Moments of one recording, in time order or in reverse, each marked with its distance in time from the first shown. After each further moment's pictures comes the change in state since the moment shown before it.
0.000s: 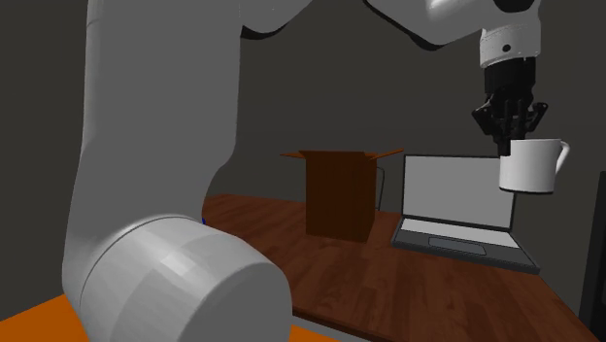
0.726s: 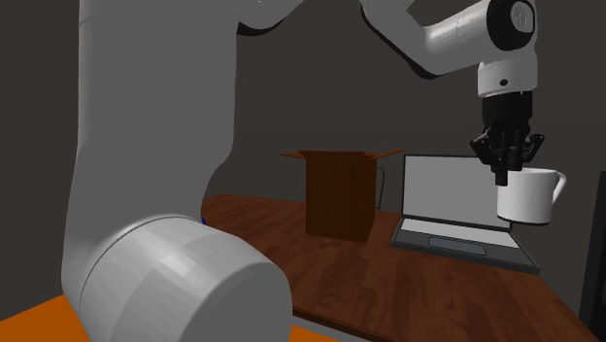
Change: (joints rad) arm 0.005 -0.020 0.002 -0.175 -0.010 0.156 0.012
